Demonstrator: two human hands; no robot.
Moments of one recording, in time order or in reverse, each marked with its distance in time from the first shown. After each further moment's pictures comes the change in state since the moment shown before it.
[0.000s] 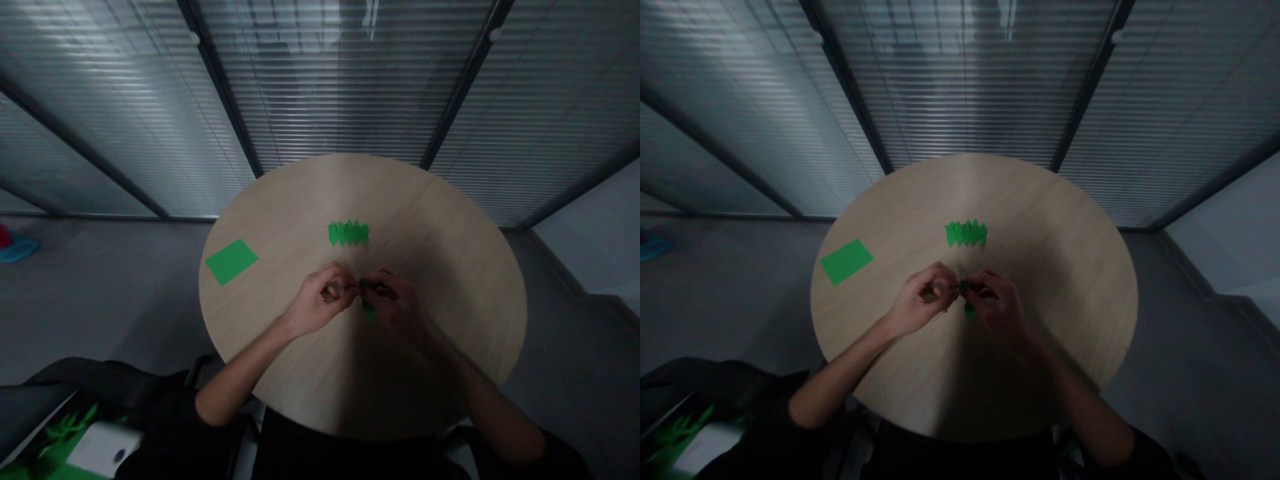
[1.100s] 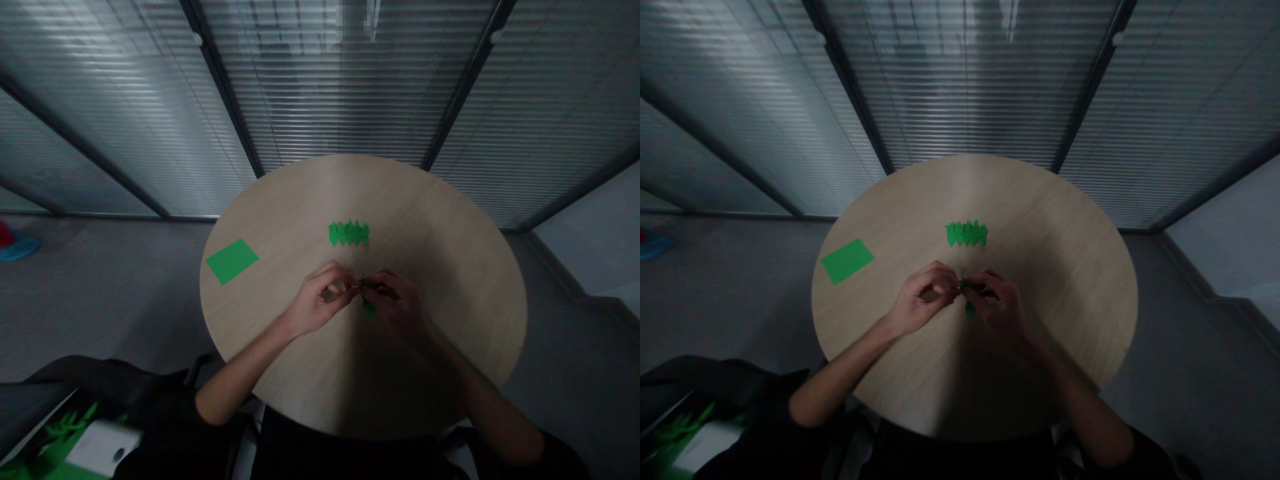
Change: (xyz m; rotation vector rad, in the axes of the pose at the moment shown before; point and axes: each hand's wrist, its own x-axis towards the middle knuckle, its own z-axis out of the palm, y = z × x) left_hand 0.002 -0.002 -0.002 0.059 0.029 0.214; right_hand -0.001 -0.001 0.000 -0.021 0.014 -0.015
